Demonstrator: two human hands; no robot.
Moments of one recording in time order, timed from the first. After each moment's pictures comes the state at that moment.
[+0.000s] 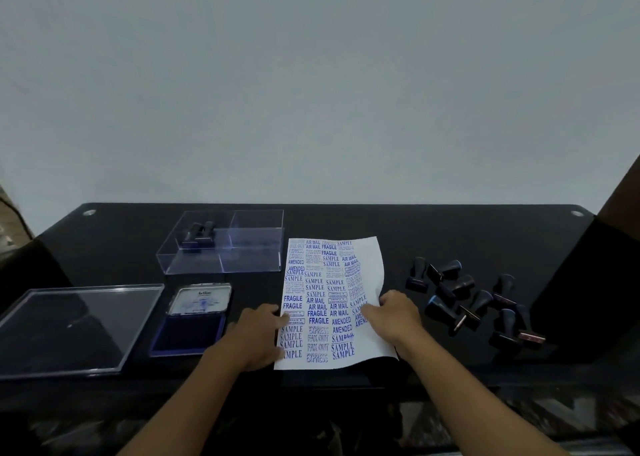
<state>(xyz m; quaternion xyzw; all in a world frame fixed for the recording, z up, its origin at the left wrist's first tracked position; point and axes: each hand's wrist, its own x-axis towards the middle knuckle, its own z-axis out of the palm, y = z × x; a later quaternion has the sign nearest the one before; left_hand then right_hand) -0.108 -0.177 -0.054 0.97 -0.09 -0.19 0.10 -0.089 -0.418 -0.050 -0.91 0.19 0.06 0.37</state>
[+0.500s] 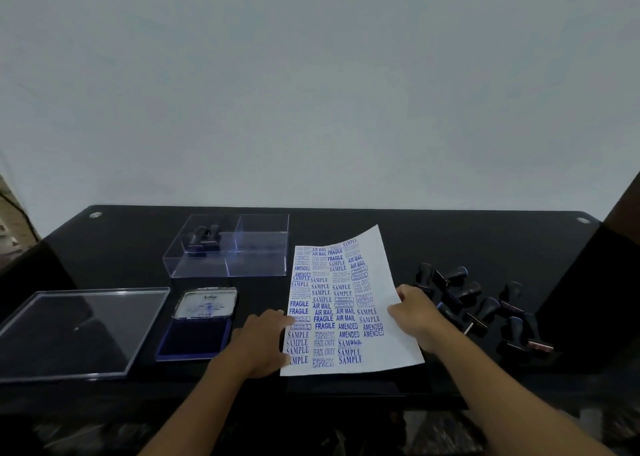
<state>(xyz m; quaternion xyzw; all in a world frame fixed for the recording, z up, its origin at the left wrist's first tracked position) -0.113 -0.178 -0.052 0.97 -0.07 -0.19 0.16 -0.070 -0.445 -0.046 -0.87 0.14 0.08 0.47</state>
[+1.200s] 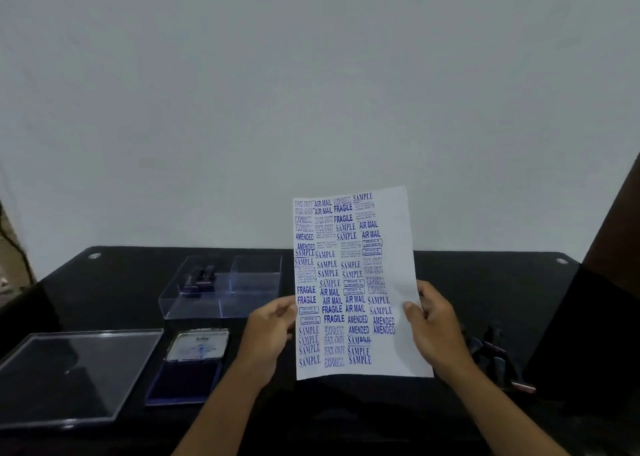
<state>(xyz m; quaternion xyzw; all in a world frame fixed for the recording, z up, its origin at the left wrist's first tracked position) -0.104 -0.223 0.006 0.71 0.07 0.02 0.70 -0.109 -0.469 0.019 -0.80 -0.03 -0.16 0.57</state>
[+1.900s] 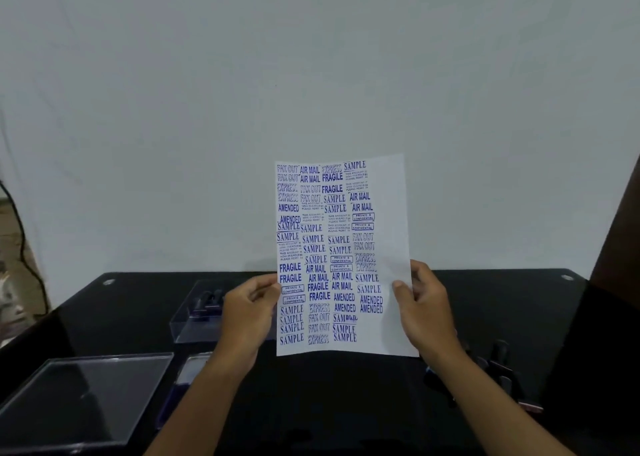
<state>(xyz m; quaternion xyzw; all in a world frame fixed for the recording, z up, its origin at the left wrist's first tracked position) -0.116 -0.200 0.074 0.70 0.03 0.19 0.69 -0.112 -0.437 0.076 -0.74 -0.06 -0.23 0.63</state>
